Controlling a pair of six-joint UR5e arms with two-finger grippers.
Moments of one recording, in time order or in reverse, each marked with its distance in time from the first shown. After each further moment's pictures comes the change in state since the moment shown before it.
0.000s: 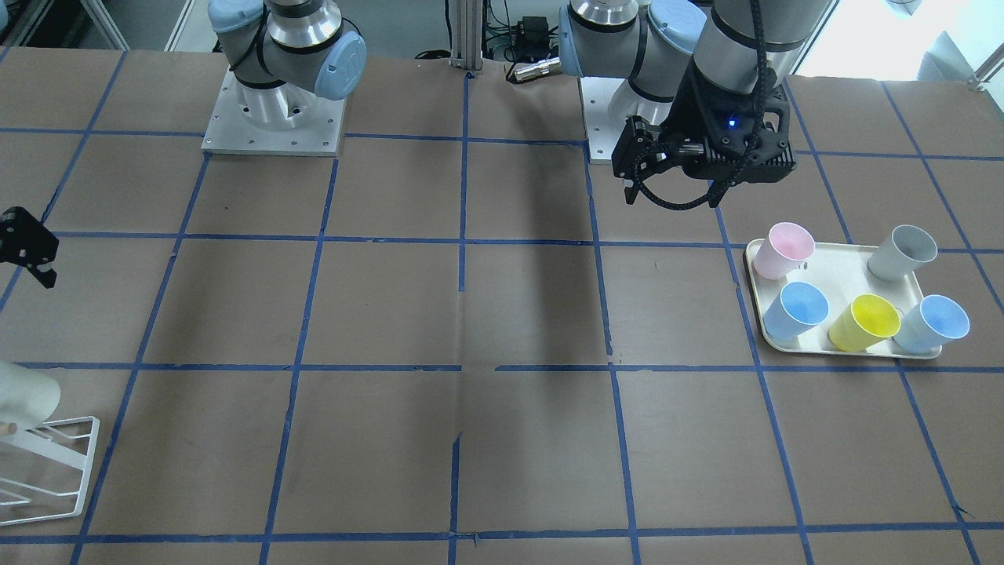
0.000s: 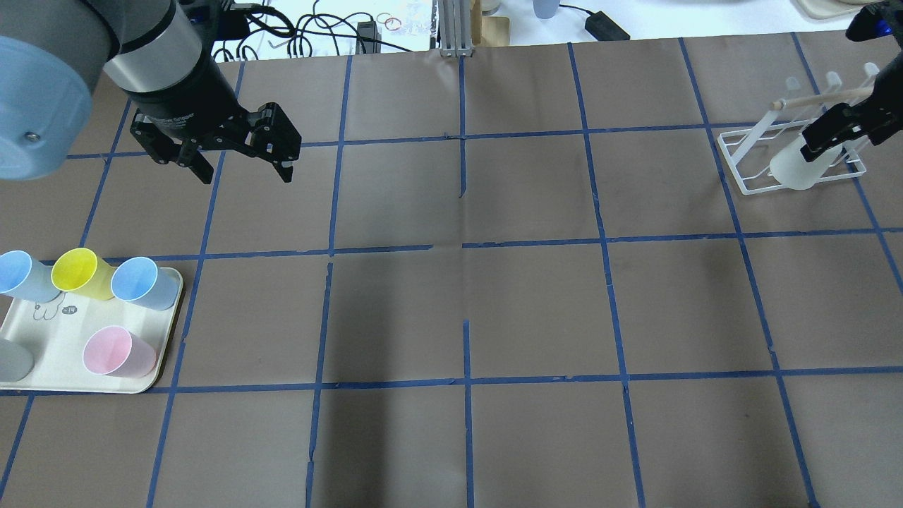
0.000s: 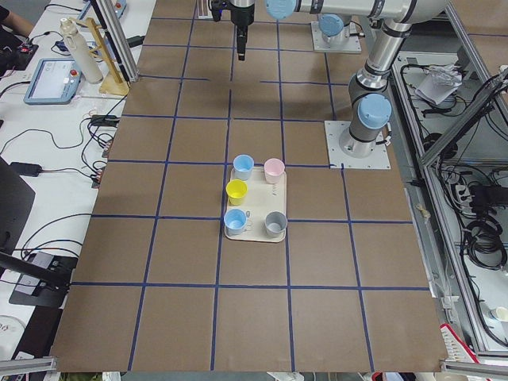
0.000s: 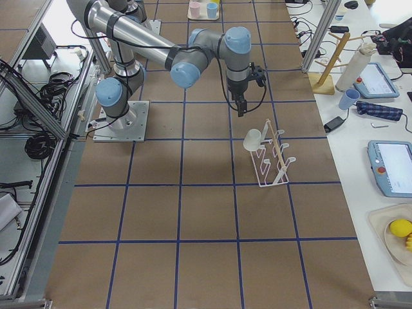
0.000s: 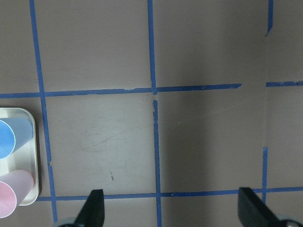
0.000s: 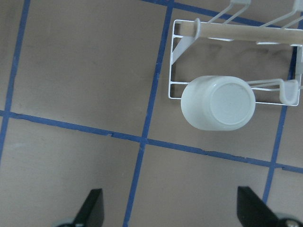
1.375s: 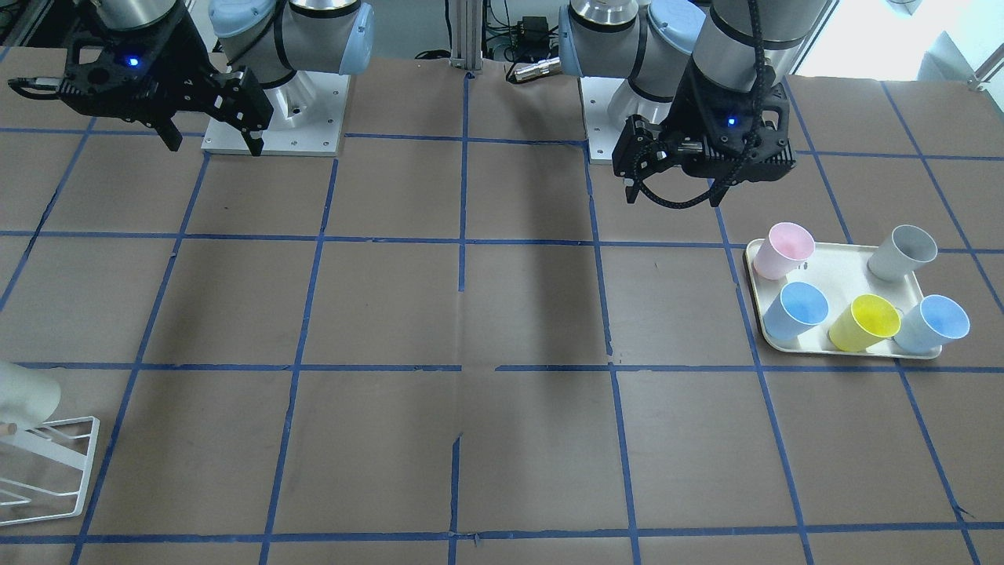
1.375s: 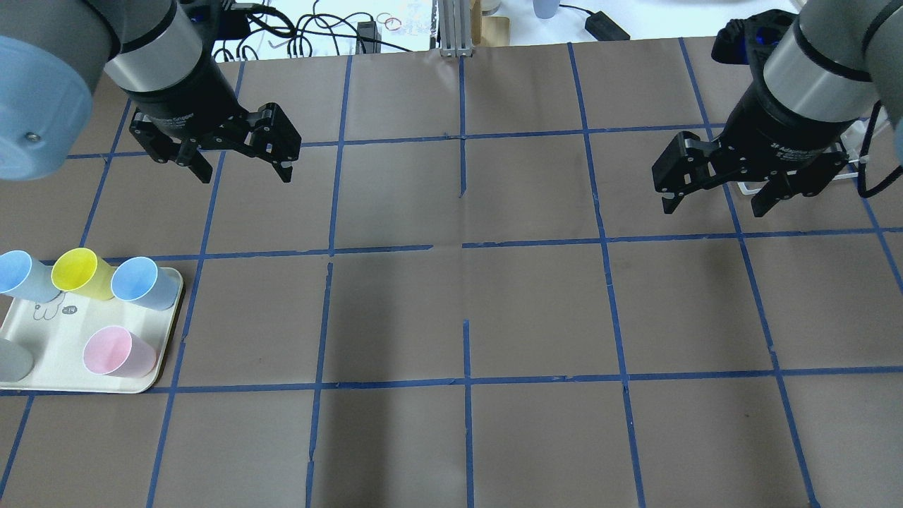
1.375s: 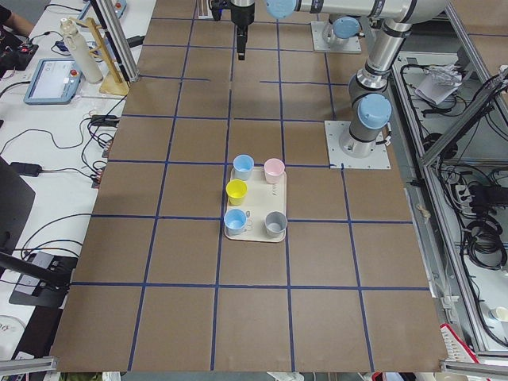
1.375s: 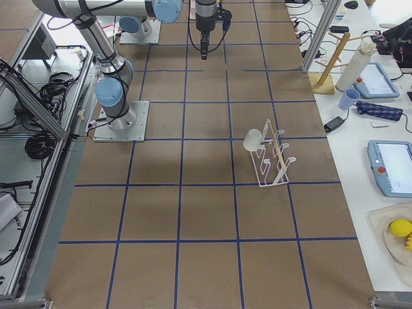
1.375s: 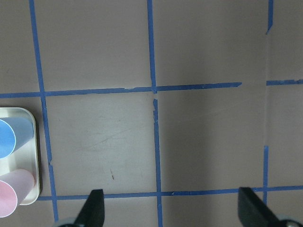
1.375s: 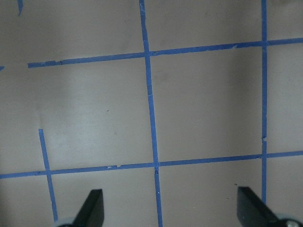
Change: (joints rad) left arm -0.002 0.002 0.002 0.000 0.009 0.005; right arm 0.393 -0.293 0.003 0.434 -0.010 0.707
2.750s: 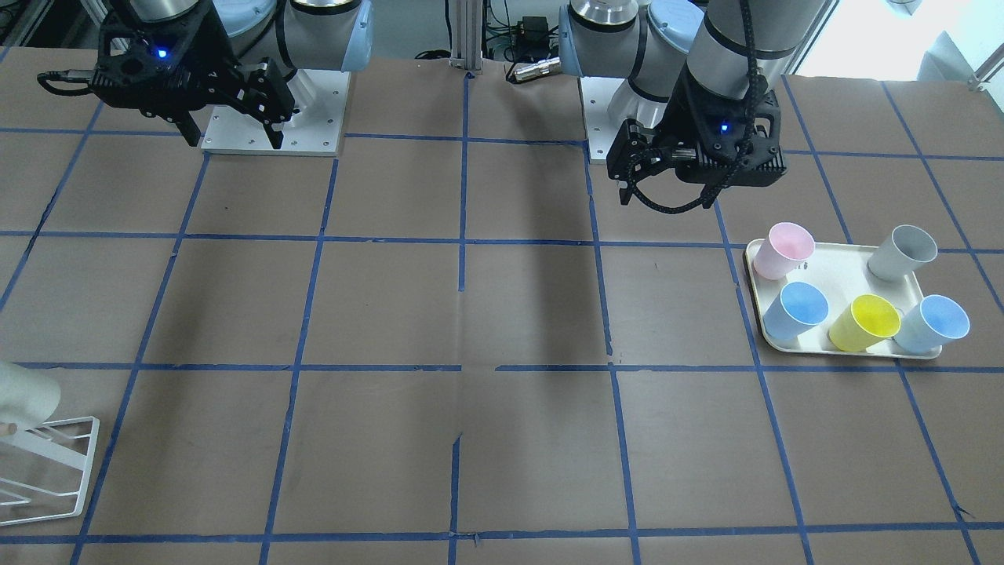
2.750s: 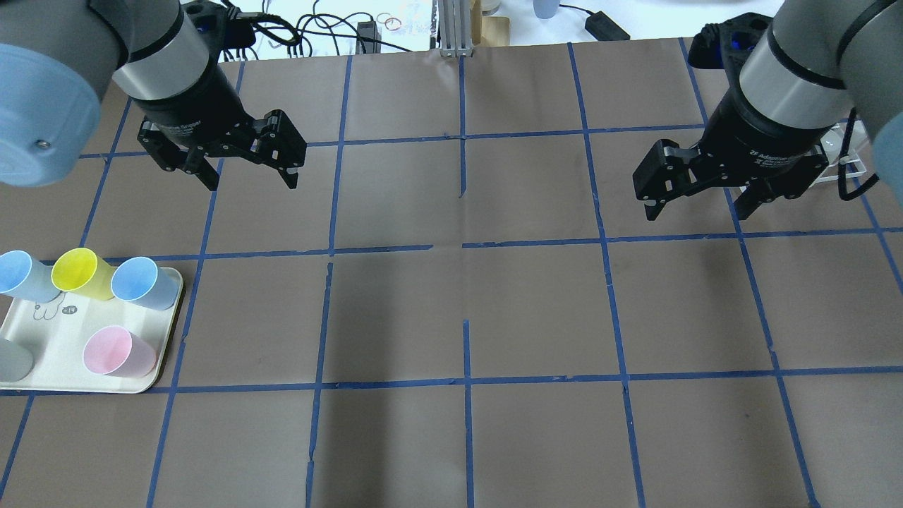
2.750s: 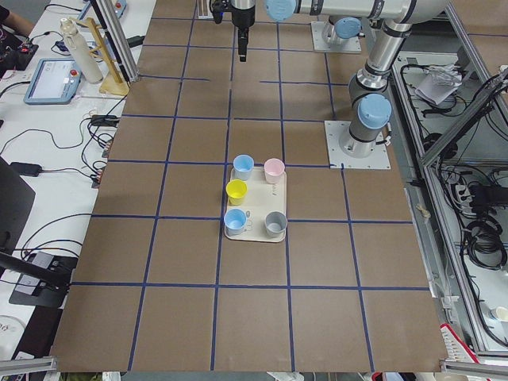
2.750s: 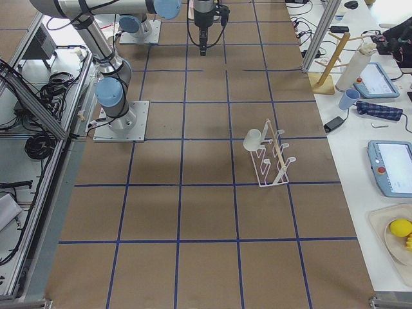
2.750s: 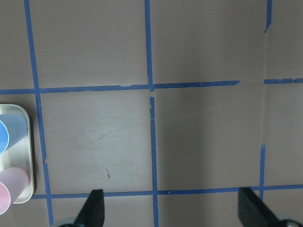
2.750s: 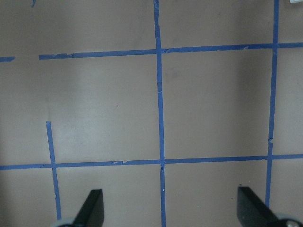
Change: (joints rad) left arm -0.002 0.000 -0.018 0.002 -0.015 -0.011; right arm 0.069 -0.006 -0.002 0.001 -0.008 0.011
